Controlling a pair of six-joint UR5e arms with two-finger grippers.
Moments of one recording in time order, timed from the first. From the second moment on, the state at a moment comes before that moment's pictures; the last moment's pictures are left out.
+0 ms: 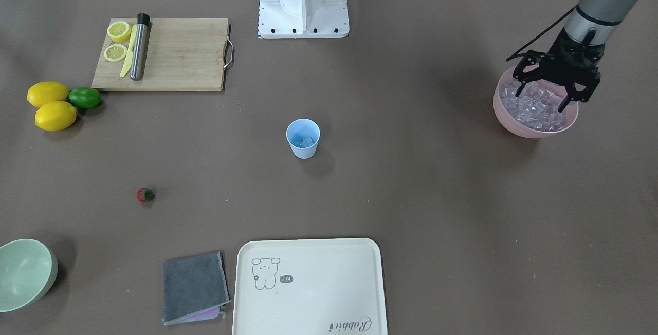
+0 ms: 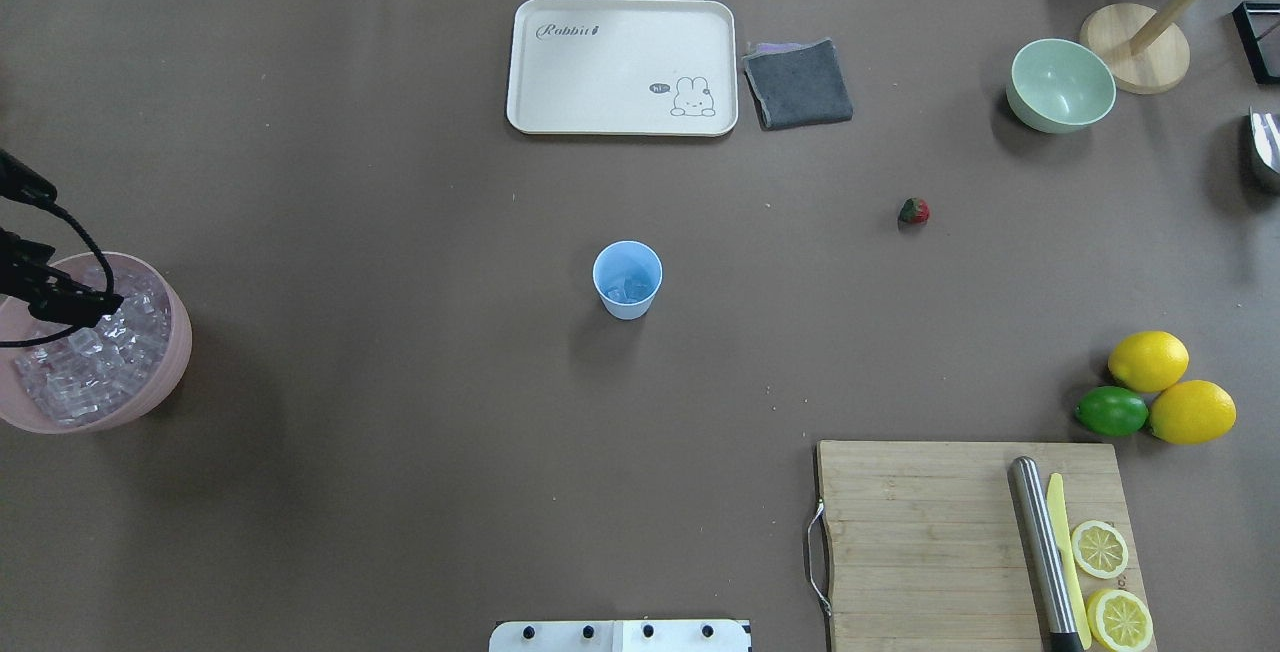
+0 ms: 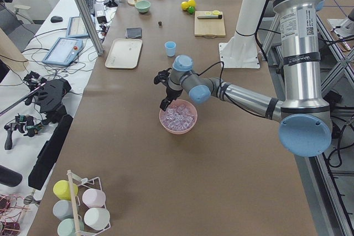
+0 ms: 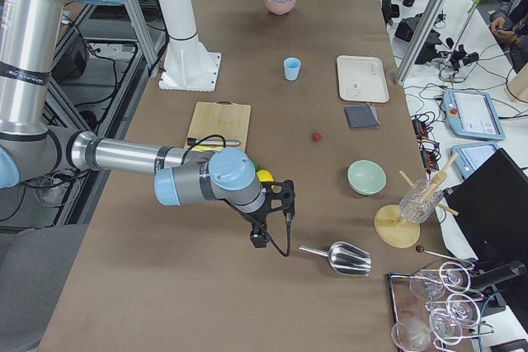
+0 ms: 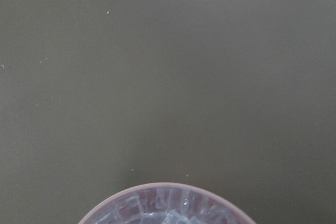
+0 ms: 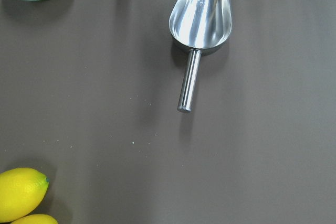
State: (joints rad) left arm -0.93 -1.38 -1.93 -2.17 -2.02 -0.34; right arm 1.67 -1.88 1.81 -1.27 2.38 0.05
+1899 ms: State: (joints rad) left arm -0.80 -1.23 -1.89 -2.40 -2.06 -0.34; right arm 1.67 -1.88 1.81 -1.27 2.38 0.05
